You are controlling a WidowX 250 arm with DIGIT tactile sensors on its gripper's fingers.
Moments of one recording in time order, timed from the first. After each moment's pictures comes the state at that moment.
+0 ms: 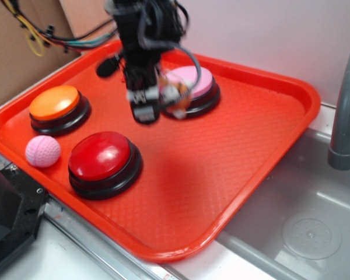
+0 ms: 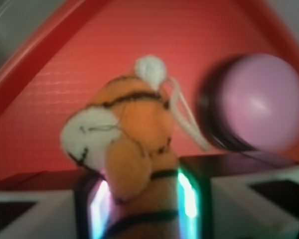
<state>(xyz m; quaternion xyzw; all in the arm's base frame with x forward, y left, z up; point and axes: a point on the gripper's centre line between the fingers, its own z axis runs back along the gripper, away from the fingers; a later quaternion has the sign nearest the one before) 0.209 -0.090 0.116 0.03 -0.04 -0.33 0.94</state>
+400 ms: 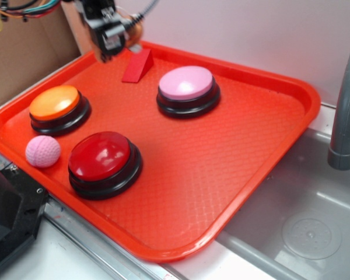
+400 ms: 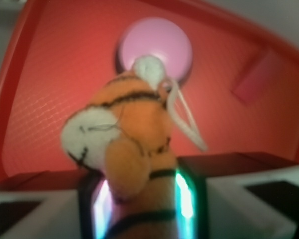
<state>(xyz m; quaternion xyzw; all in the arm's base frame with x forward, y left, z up) 0.206 -0.015 0.162 -0.01 0.01 -0.07 1.00</state>
